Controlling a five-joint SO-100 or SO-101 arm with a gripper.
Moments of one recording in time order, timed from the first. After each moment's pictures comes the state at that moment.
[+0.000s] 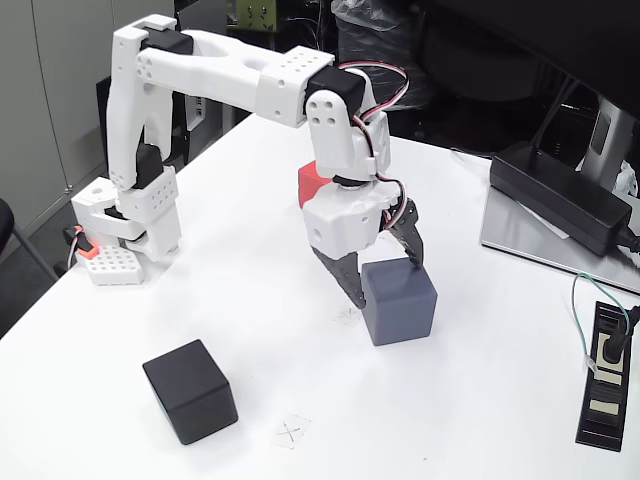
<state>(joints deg) 1.9 82.8 88.7 69.8 -66.0</state>
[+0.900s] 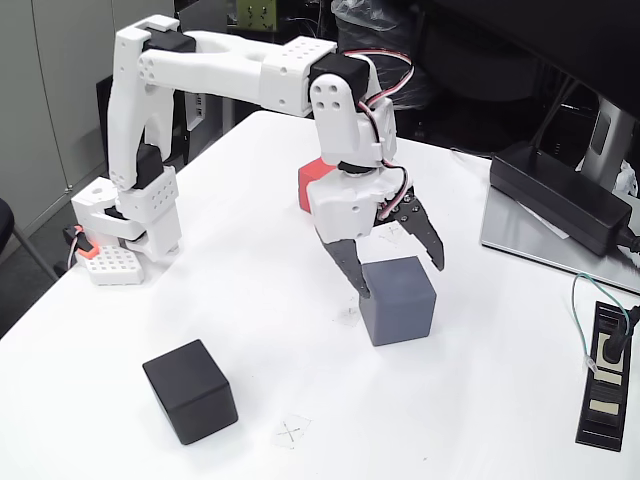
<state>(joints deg) 1.8 82.1 83.2 72.7 -43.9</state>
